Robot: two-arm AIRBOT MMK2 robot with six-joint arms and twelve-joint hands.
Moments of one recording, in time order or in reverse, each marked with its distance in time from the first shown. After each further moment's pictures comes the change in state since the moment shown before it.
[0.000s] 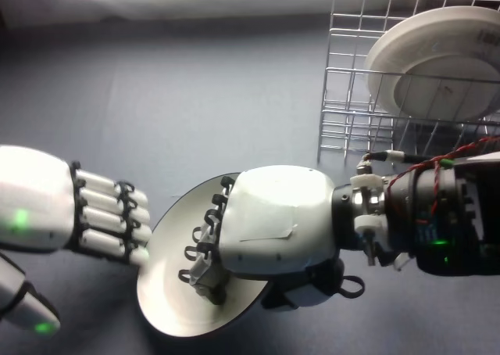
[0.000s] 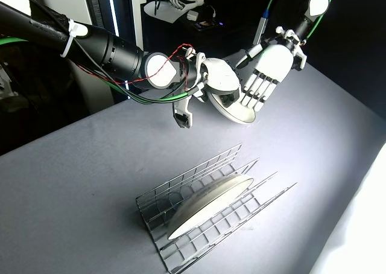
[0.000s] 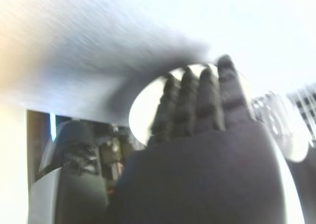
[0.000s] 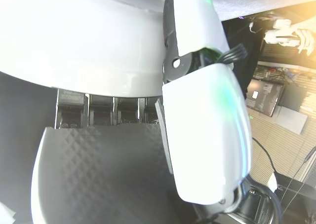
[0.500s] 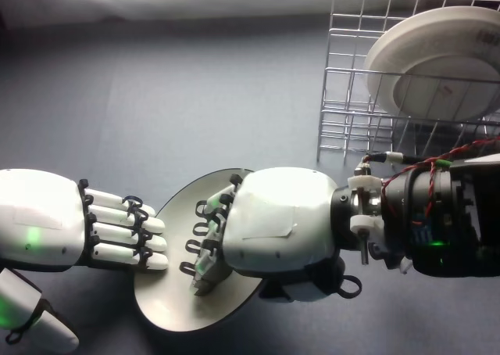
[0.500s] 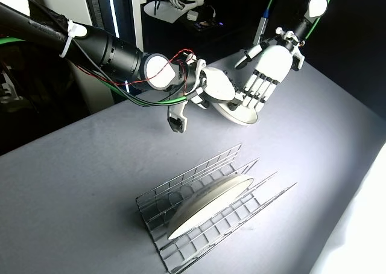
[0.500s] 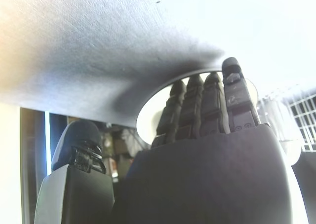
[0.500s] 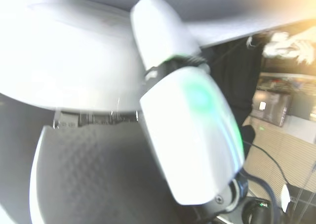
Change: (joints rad) left arm 0.101 -0.054 0.027 -0.045 0.014 0.014; right arm -0.012 -0.024 0.012 -0.001 -0.045 0.006
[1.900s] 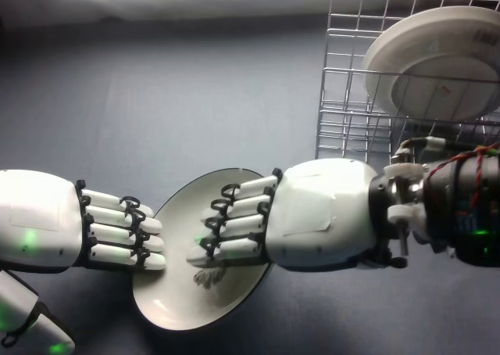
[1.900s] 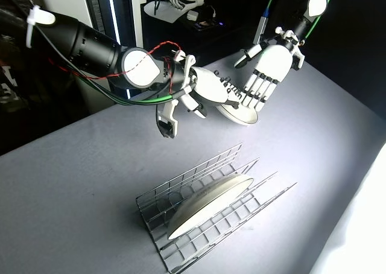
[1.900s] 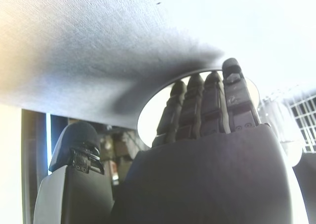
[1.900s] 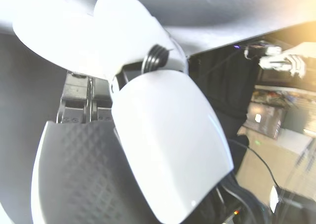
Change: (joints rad) left arm 0.019 0.008 -0.010 -0.013 0.004 0.008; right arm 0.014 0.114 -0.067 -0.013 -0.002 -0.008
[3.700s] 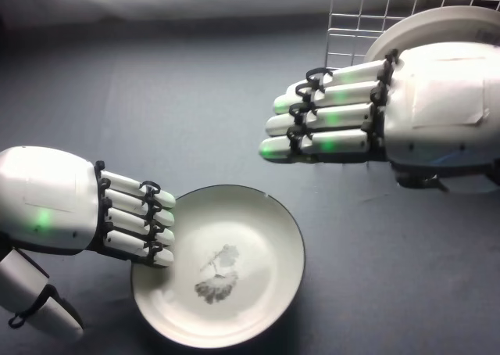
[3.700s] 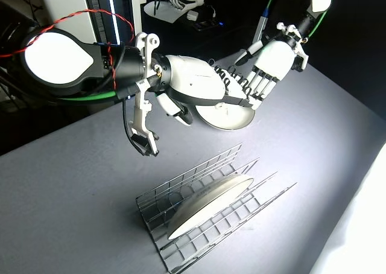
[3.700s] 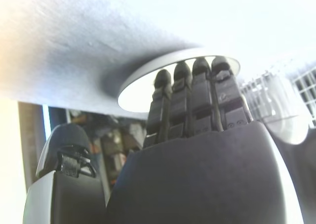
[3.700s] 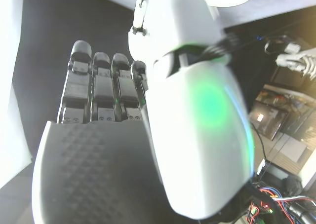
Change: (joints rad) left arm -0.113 -0.008 0.002 0.028 -0.046 0.003; right arm 0.086 0.331 -0.040 -0.018 0.279 -0.008
